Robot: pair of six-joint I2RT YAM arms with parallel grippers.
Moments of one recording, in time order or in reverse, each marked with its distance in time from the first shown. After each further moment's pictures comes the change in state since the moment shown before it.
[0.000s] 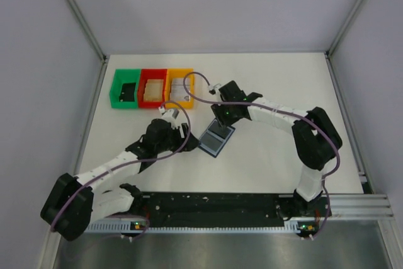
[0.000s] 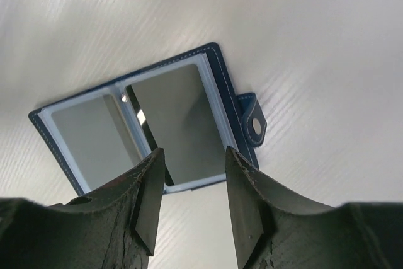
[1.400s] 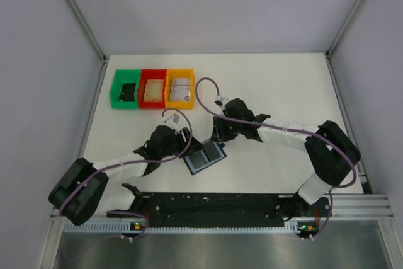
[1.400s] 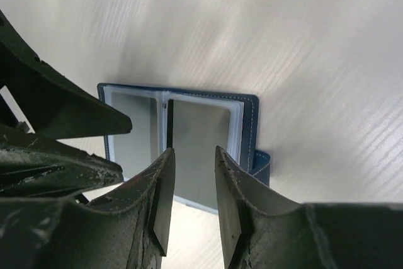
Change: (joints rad) left arm -0.029 0.167 -0.088 0.277 0.062 -0.249; right arm 0.069 -0.192 -0.332 0.329 -0.186 0.382
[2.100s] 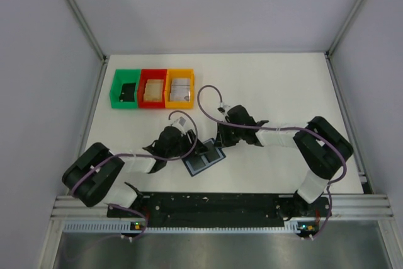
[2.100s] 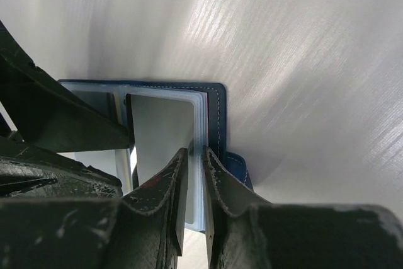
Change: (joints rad) left arm -0.057 0.192 0.020 0.136 -0.008 -0.113; right arm -0.030 0.093 -0.113 0.181 -0.068 0.031
